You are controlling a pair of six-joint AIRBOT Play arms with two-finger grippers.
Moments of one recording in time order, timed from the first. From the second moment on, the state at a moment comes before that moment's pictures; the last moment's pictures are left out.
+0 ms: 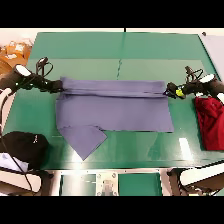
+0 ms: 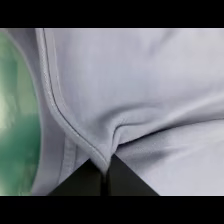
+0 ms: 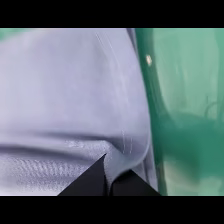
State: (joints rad) left arm 0.12 -1.64 1.30 1.03 -0.96 -1.18; right arm -0.31 -1.68 1.24 -0.97 0.96 1.30
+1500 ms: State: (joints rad) left arm 0.12 -0.91 0.43 1.03 -1.24 -1.56; right arm -0.47 -0.90 0.43 -1.11 1.18 1.67
